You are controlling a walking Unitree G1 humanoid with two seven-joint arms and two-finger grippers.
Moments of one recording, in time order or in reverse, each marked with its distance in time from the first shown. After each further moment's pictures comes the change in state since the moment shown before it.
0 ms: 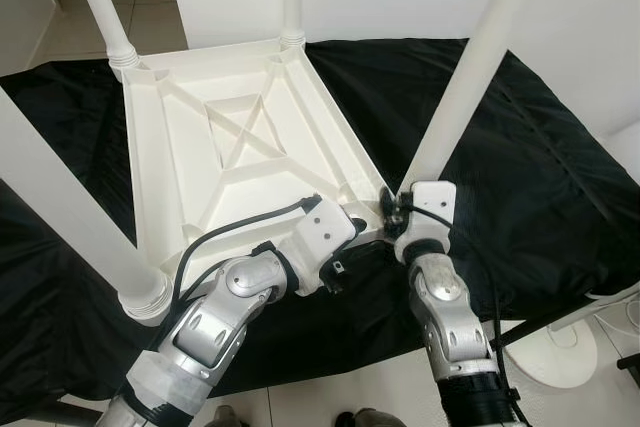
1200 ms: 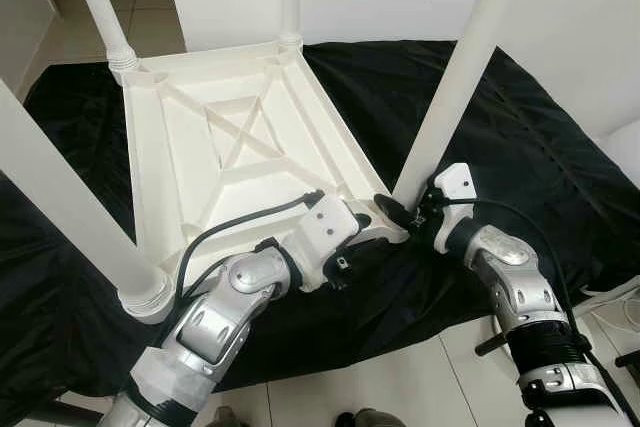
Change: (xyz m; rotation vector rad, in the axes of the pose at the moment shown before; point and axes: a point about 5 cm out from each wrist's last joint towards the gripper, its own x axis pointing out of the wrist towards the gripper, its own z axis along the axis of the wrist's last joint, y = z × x) left arm 0.004 0.000 0.005 -0.006 -0.028 -0.002; right arm 0.032 -0.040 0.014 -0.143 -0.007 0.651
